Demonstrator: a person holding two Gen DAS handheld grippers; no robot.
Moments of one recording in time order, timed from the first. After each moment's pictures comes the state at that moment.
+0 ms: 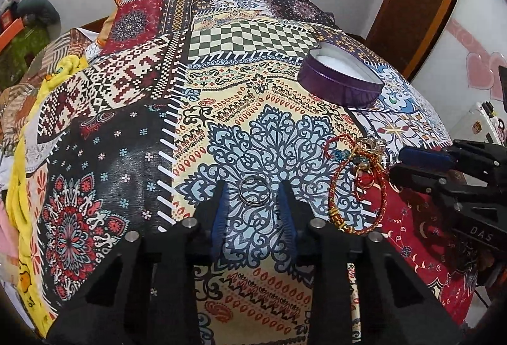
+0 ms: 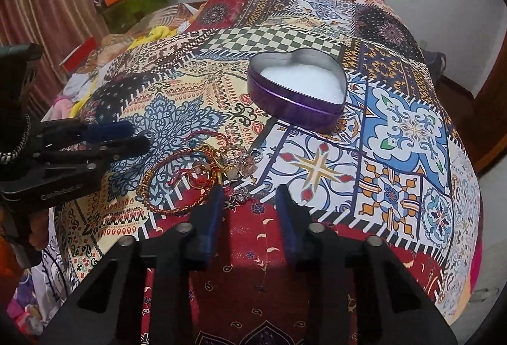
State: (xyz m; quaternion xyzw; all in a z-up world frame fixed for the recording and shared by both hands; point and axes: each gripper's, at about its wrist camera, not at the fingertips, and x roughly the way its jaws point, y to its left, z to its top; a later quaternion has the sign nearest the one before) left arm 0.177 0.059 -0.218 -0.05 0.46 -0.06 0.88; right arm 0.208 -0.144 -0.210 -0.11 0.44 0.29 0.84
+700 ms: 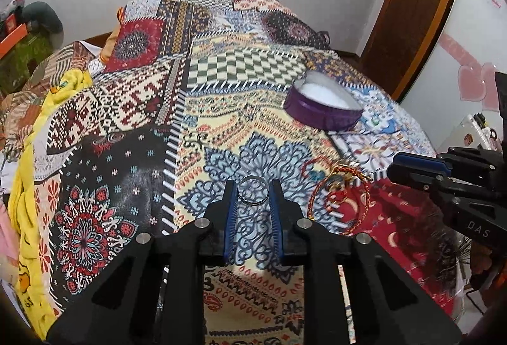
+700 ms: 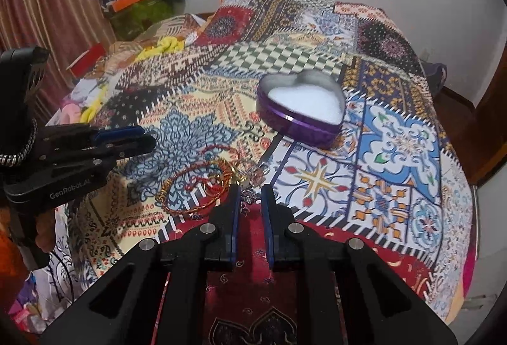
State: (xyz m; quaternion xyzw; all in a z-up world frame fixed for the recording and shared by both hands) left arm 0.159 0.055 -0.186 -0.06 0.42 -0.06 0.90; right arm 0.198 -0.147 -0.184 -0.10 0.42 0.29 0.85
